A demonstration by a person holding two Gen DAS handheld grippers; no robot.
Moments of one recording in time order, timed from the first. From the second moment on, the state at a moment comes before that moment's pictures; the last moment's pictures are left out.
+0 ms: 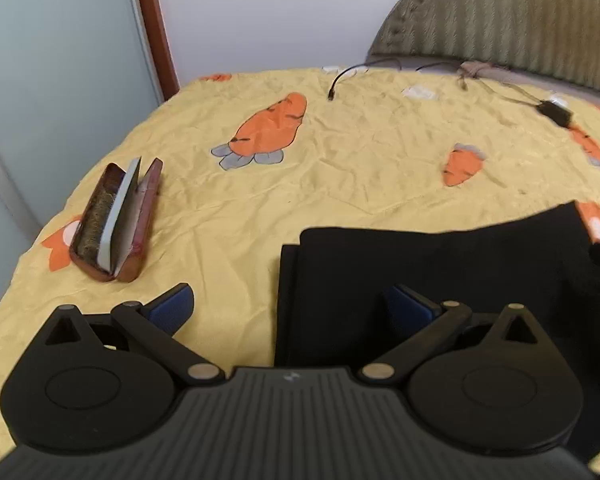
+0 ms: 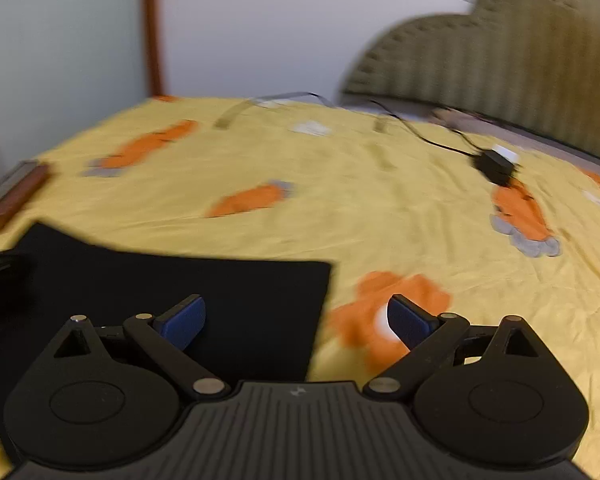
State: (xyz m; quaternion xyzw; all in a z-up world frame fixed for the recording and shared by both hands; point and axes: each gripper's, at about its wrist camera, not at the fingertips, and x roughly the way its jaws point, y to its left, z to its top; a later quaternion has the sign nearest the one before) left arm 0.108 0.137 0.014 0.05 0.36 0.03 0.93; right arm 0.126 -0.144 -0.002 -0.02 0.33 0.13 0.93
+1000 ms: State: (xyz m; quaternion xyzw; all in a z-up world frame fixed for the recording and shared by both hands) left arm 0.065 0.137 -0.012 0.08 0.37 0.06 0.92; right arm 0.067 -0.116 -0.041 0.01 0.41 0.16 0.90
